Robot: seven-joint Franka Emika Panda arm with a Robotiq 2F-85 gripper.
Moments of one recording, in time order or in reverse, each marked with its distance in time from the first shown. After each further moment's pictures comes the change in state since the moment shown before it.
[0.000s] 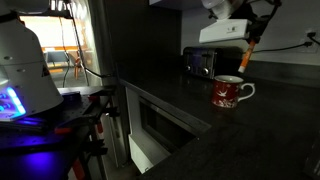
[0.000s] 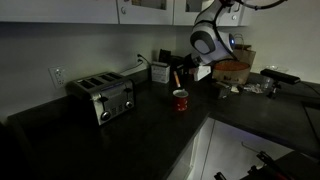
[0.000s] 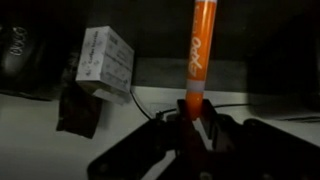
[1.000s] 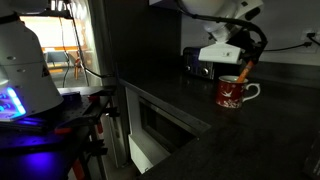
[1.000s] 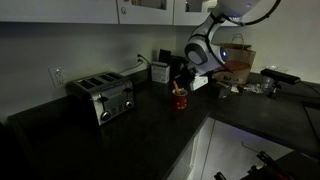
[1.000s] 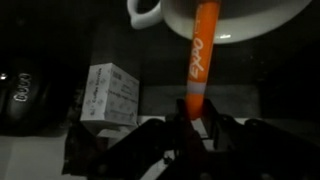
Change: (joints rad) arm 0.105 0.138 -0.099 0.087 0.117 0.035 -0.034
